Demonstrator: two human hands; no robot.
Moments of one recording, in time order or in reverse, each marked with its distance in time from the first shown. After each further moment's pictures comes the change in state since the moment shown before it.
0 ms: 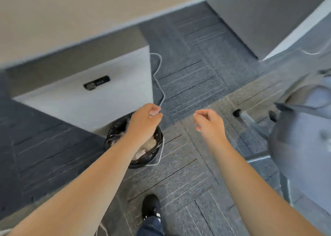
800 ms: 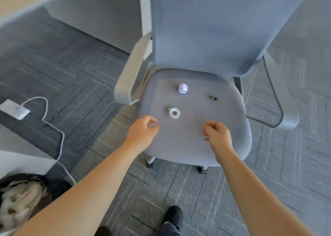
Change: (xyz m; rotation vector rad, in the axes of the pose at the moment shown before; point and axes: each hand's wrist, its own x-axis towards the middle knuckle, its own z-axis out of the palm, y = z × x) left_hand -0.103 0.262 0.384 0.232 -0.447 0.277; right_hand -0.055 0.156 -0.477 0.267 0.574 0.189
